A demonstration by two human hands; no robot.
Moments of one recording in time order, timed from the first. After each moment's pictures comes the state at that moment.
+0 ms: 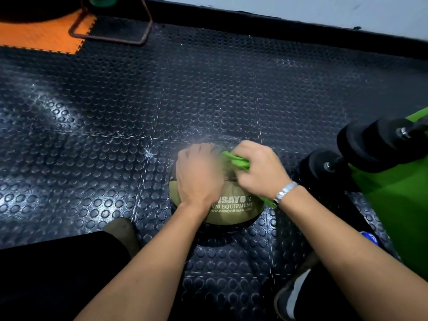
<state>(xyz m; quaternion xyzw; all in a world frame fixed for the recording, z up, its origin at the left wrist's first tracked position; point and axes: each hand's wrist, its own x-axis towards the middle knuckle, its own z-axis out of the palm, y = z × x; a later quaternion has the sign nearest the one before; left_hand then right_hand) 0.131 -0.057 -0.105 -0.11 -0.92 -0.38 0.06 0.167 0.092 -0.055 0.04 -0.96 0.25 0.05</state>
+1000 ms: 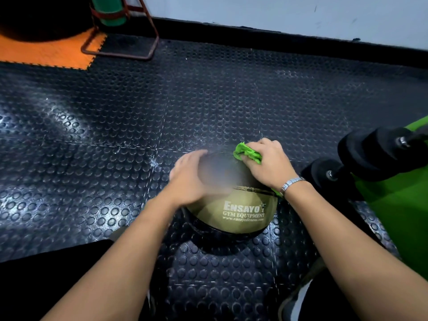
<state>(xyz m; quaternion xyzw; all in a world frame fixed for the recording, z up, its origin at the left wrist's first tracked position) 0.094 -0.104 -0.091 -0.18 -0.87 -0.38 -0.25 0.140 0.123 -0.062 -0.09 -0.97 0.24 0.02</state>
